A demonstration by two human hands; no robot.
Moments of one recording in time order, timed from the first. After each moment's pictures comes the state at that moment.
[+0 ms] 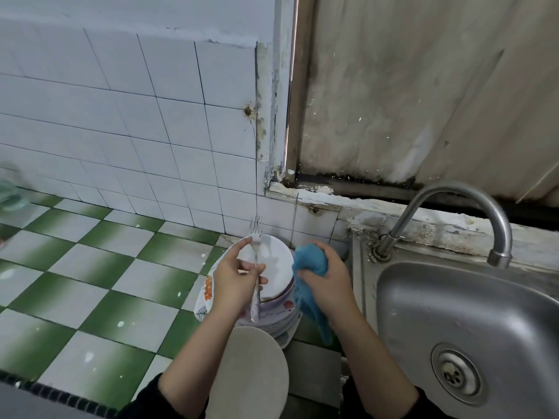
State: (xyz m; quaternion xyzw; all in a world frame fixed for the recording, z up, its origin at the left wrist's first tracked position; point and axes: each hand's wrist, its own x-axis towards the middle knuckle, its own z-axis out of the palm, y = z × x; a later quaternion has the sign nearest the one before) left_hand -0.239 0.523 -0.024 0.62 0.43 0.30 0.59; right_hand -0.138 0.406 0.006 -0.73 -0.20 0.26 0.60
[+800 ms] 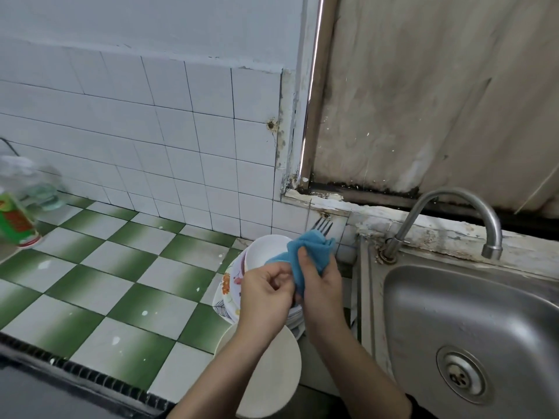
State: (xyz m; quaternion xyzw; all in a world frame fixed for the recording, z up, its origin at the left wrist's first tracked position) left_hand -0.288 0.441 0.031 0.60 0.33 0.34 0.64; right_hand -0.222 0.399 0.028 -0.53 -0.15 0.27 0.79
